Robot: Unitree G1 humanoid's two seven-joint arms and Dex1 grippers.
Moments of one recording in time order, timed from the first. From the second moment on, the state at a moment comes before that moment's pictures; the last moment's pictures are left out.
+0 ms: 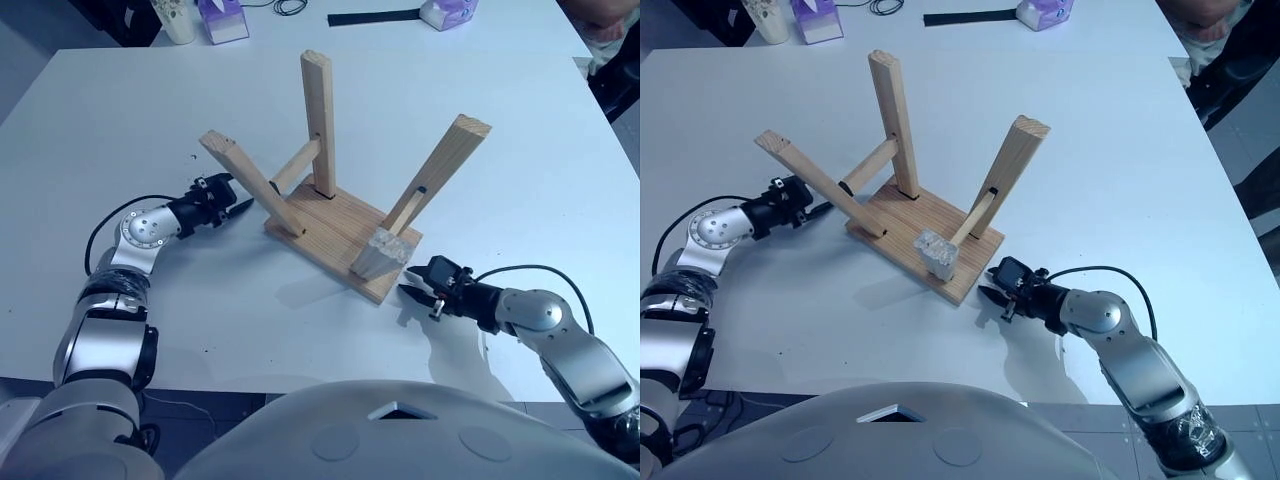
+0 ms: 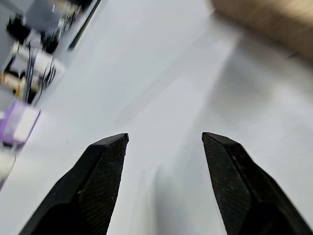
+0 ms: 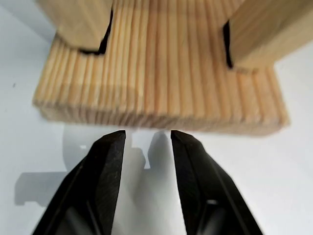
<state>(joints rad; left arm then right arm) -0.43 0.64 -0.19 1.00 0.17 -0.76 -0.68 0.25 -0.68 0.30 -0.61 0.09 0.63 0.63</state>
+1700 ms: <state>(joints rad) 0.45 0.88 -0.02 -0.31 -0.54 0.13 -1.04 0.34 -0.76 0.04 -0.70 0.10 0.60 0.67</state>
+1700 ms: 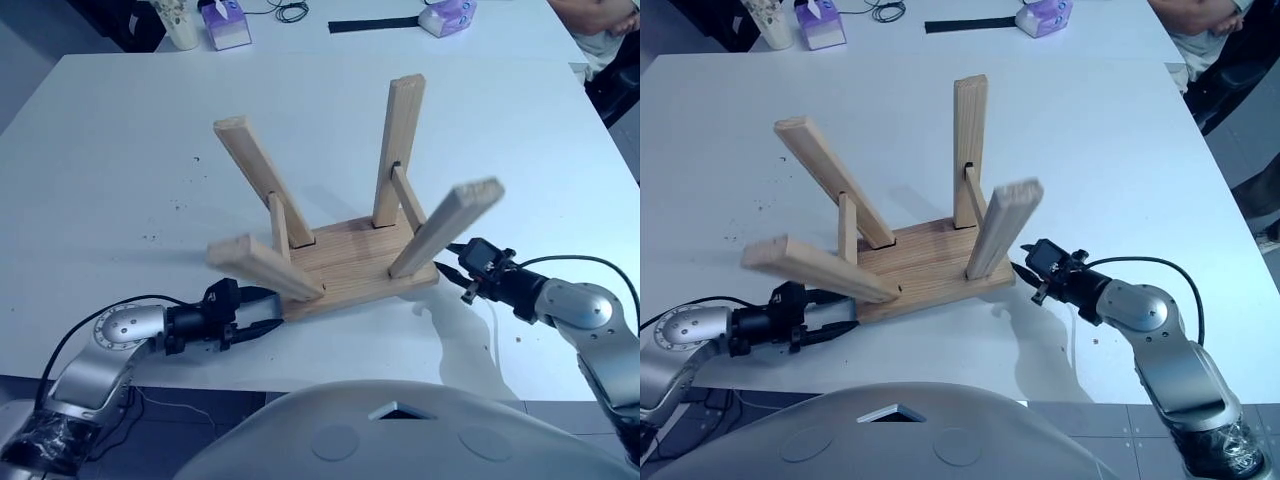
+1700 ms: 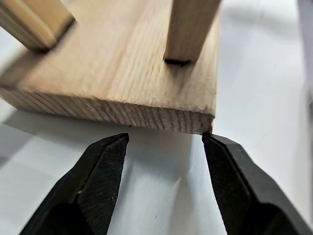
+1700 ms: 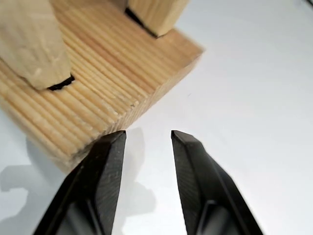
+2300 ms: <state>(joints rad) 0.47 0.92 0.38 -0.59 -1.07 0.54 -1.08 0.33 -0.83 -0.26 -0.99 0.59 0.80 0.82</state>
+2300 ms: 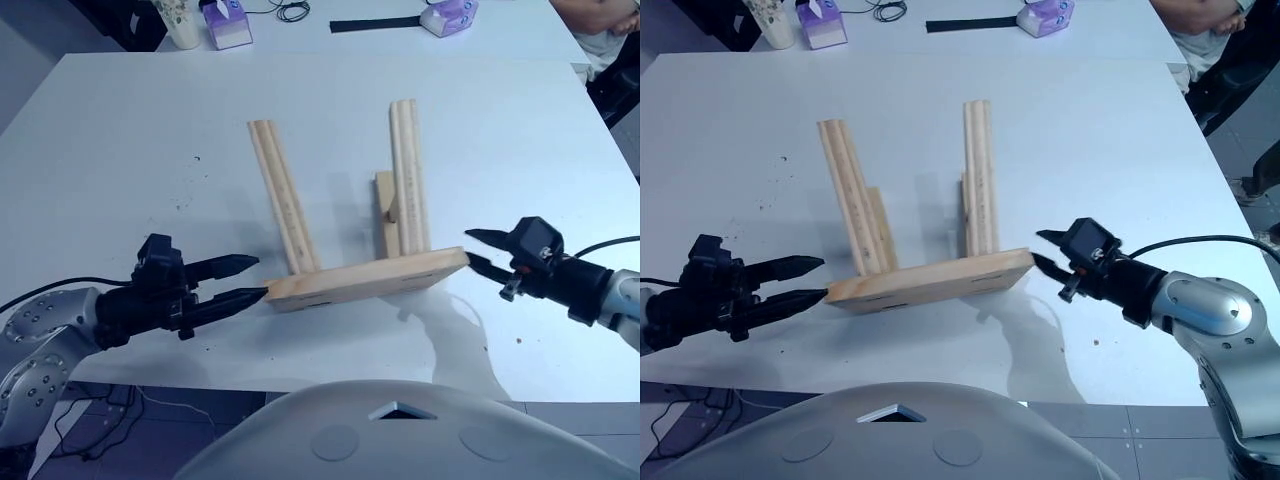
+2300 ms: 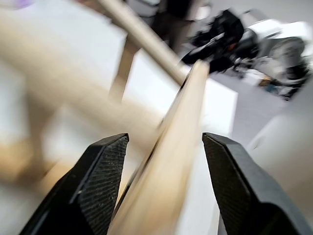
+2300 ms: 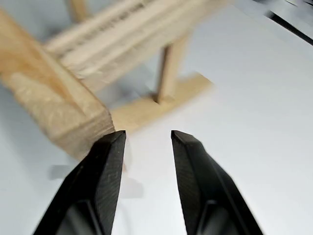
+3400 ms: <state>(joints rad) 0.30 0.95 0.29 0.24 -0.39 -0.25 -1.58 0.53 -0.87 0.07 -0.71 0.14 0.31 0.87</state>
